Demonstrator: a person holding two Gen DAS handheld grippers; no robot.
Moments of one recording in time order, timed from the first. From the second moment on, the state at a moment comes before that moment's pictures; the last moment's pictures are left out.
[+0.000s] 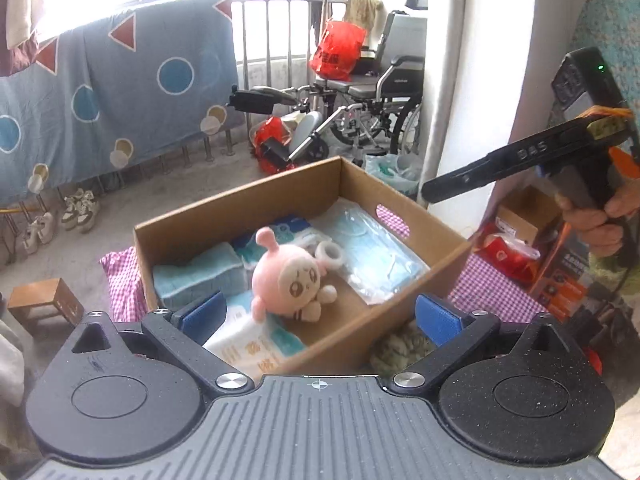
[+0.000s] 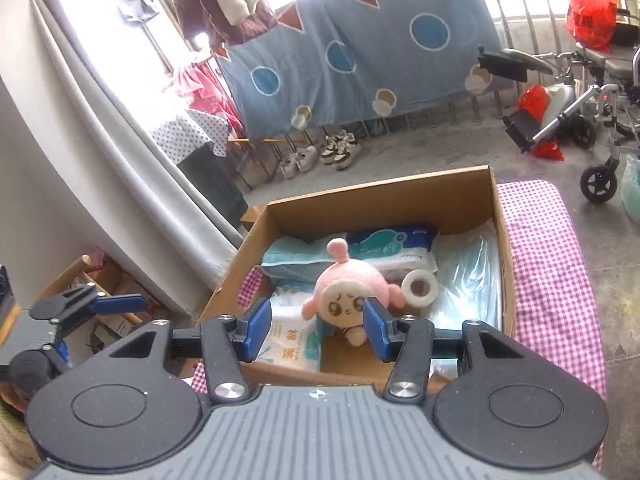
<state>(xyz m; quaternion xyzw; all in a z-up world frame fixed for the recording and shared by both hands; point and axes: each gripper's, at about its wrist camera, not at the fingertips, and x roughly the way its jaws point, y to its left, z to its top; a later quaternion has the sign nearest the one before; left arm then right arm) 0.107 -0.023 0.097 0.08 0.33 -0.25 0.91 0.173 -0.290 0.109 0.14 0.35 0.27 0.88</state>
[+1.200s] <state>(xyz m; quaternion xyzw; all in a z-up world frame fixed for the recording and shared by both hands) 0.119 -0.056 -0.084 0.13 0.43 -0.29 0.85 0.130 -0.253 -0.079 0.29 0.53 0.22 0.77</state>
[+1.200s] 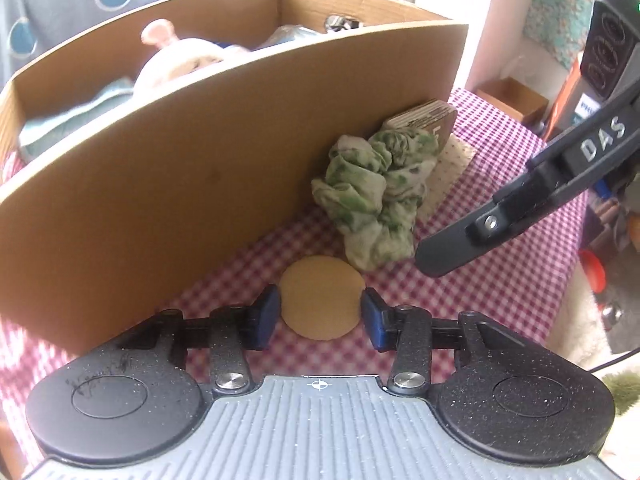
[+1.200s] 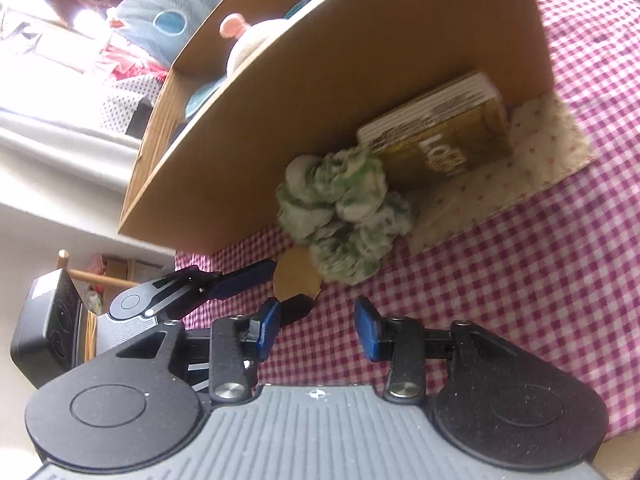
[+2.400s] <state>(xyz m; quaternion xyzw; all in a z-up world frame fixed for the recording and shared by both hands) 0.092 -0.019 -0.090 0.06 0.43 -0.27 0.86 0.153 -0.216 -0.082 0.32 0.54 0.26 0.74</state>
